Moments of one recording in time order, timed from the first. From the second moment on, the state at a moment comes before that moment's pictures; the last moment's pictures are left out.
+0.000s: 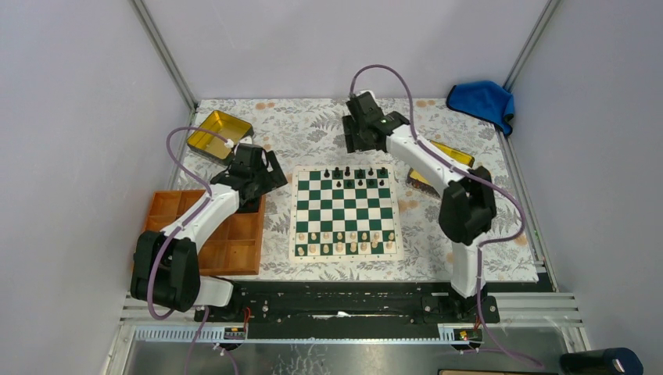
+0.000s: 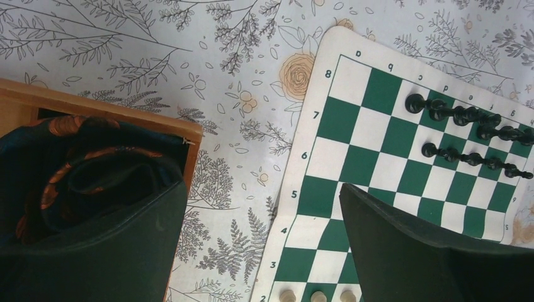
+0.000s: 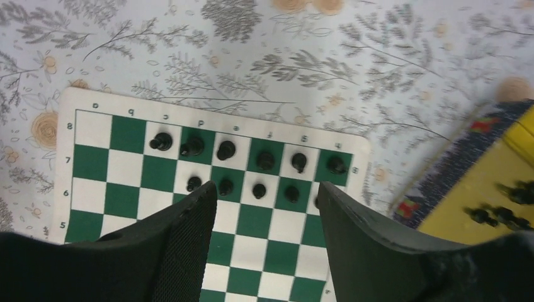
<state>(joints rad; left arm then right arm) -0.22 1.36 0.86 -0.35 -0.10 -0.60 0.60 2.03 1.84 -0.71 0.24 0.28</state>
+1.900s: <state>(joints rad) -0.24 1.44 0.89 -0.36 -0.09 -0.57 0.10 1.91 1.33 -0.55 0.31 0.52</state>
